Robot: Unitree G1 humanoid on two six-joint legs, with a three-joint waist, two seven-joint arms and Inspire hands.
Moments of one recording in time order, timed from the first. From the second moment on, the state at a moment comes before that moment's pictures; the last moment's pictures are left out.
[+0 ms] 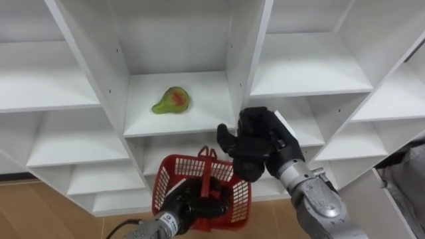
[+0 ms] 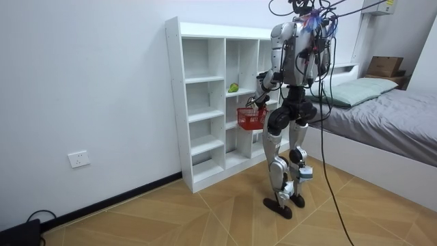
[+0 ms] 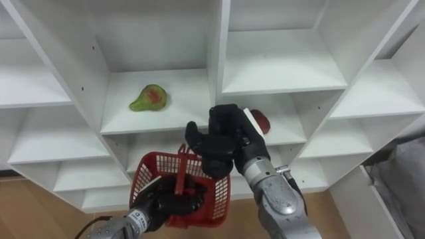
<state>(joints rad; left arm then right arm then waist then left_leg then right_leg) 0.06 0.14 -0.34 0.45 -0.40 0.11 -0.21 0.06 -0.19 0.29 0.02 0.27 0.07 0.04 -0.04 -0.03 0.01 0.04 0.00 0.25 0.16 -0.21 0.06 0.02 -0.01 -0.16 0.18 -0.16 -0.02</state>
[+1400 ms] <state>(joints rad) 0.06 0.15 -0.36 0.43 -0.40 0.11 -0.23 0.05 -0.20 0.29 0.15 0.27 0.06 -0.09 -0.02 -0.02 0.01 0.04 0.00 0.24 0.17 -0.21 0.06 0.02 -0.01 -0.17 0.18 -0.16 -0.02</state>
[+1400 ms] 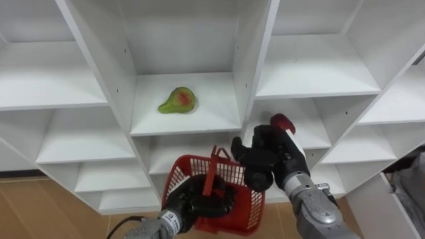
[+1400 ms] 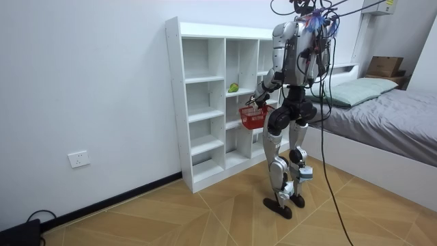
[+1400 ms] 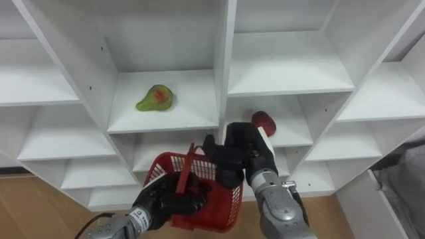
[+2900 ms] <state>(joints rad) 0.06 0.15 -0.38 0.43 -0.40 0.10 -0.23 0.03 -0.18 0.36 0.23 0.24 0.05 -0.08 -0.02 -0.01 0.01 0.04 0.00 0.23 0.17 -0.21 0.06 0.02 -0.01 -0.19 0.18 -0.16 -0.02</state>
